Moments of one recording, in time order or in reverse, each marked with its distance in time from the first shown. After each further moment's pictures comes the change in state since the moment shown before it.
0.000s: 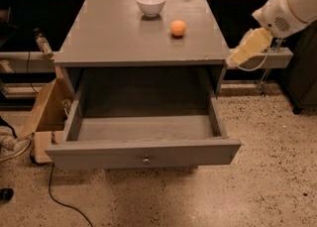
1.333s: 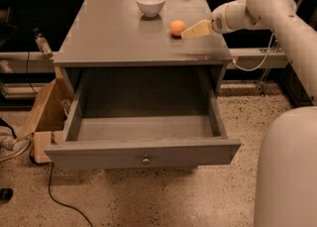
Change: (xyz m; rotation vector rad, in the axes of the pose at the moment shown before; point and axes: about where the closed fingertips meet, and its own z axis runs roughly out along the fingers) arm -0.075 -0.122 0.195 0.071 -0.329 0.325
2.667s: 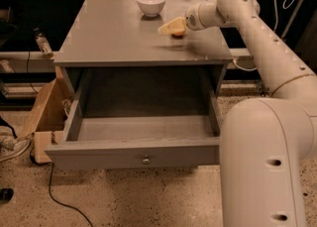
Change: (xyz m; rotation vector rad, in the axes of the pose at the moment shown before) arm -0.038 0.031 0.079 -0.085 -0.065 0.009
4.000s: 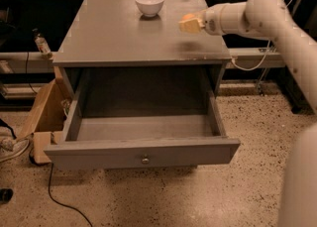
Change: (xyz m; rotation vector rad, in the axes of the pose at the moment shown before) arm 0.001 0.019 -0.073 -0.019 -0.135 -0.041
